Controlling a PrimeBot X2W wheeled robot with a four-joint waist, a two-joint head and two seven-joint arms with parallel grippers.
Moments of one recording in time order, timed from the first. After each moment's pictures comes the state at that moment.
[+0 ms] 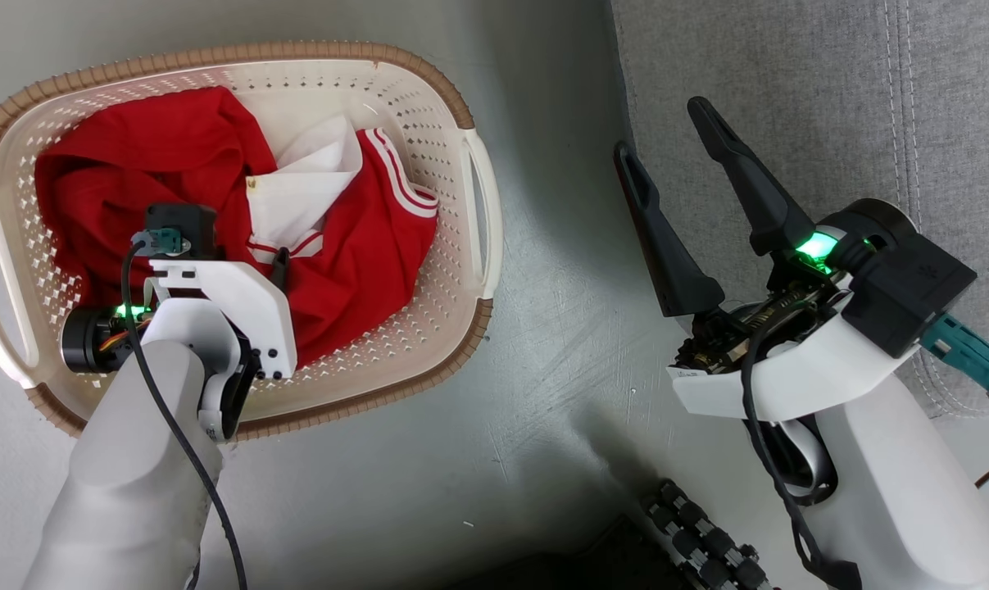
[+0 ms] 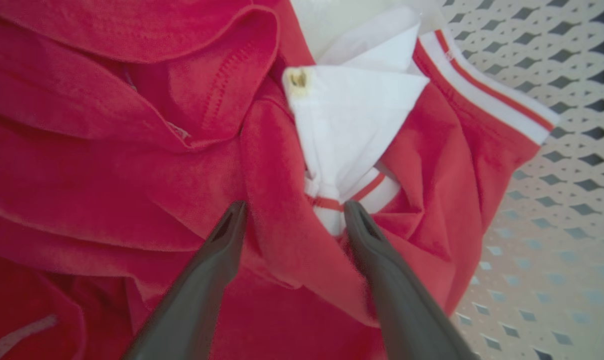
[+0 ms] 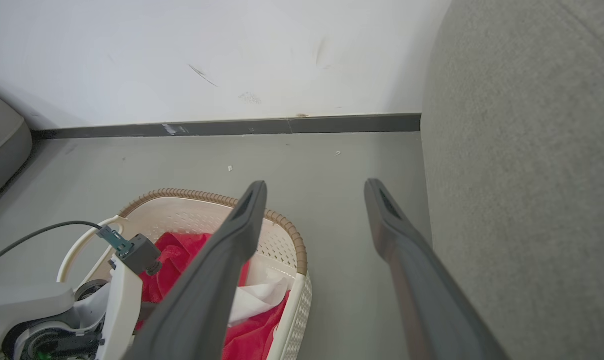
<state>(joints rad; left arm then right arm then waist) -0.71 0.11 -0.27 0.65 -0.40 0.07 0.25 -0.44 -0.05 0.28 -0.15 0.19 0.13 -0.26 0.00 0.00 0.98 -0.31</state>
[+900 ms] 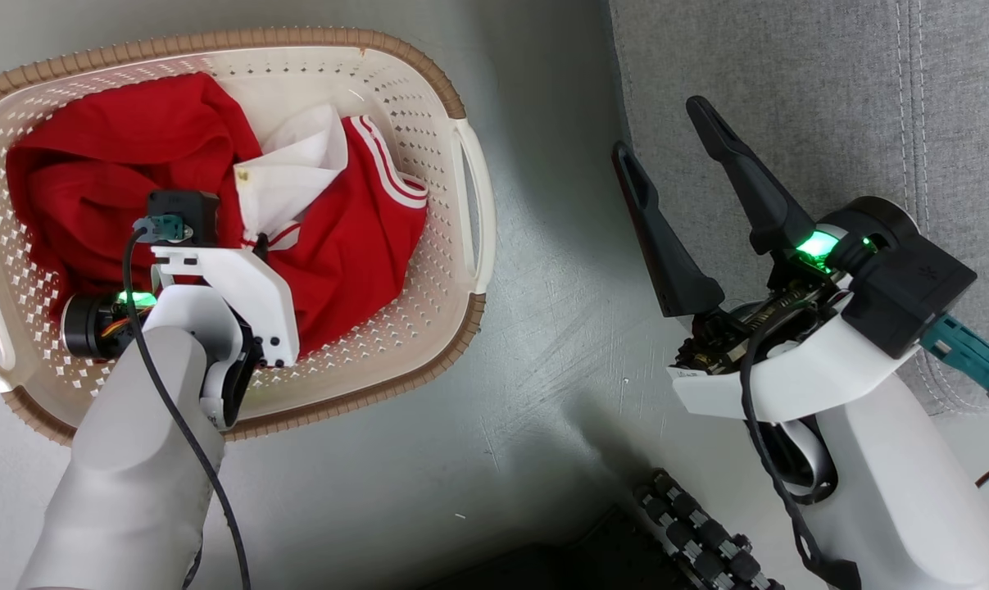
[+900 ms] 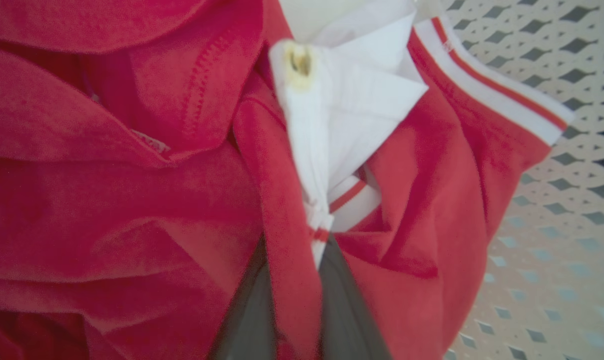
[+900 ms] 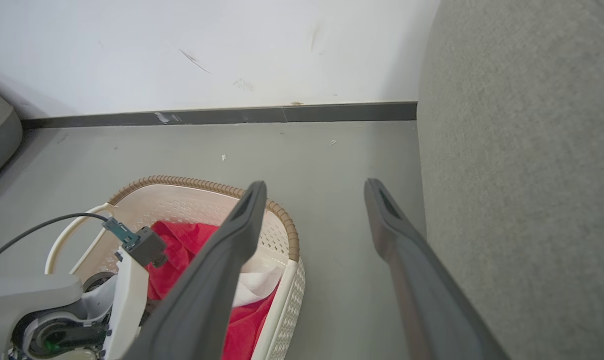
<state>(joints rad) -0.76 0.10 -0.28 0.70 -0.40 0.05 0.24 -0.44 -0.05 0.28 -0.15 0.18 0.13 -0.26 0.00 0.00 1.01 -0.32</state>
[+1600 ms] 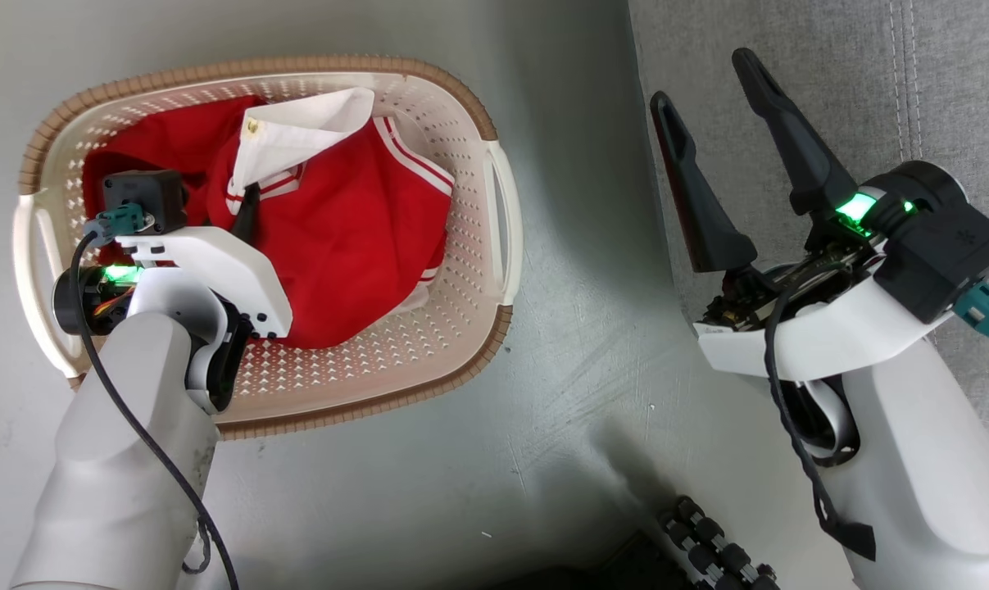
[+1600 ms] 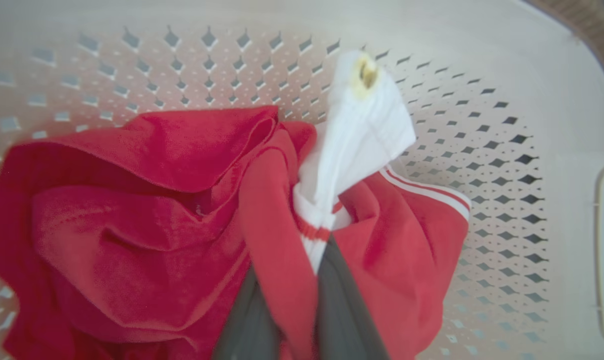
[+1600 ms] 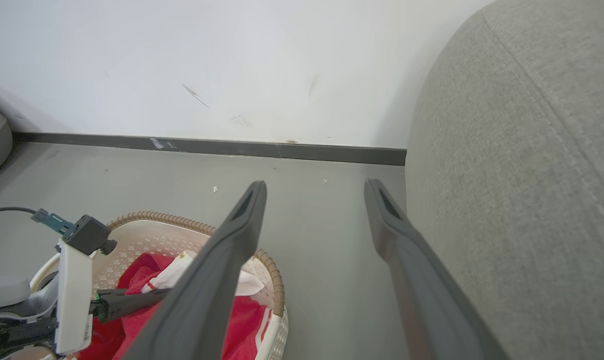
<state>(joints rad) -0.77 0.09 -0.23 0.68 -0.46 0.00 0.06 -0.49 -0.05 0.21 -0.13 0.13 0.13 -0.26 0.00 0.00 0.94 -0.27</state>
